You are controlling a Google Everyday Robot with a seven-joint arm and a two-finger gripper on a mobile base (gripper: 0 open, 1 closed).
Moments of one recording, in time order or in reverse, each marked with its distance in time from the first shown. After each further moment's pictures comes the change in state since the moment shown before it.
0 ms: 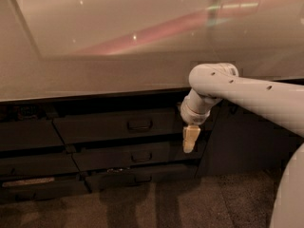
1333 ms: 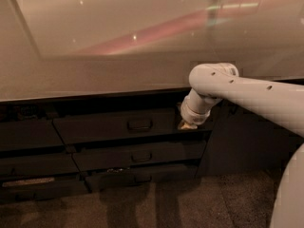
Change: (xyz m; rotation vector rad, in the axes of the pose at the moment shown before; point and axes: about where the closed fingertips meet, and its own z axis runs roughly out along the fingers) arm 0.000 0.000 0.000 0.000 0.000 0.000
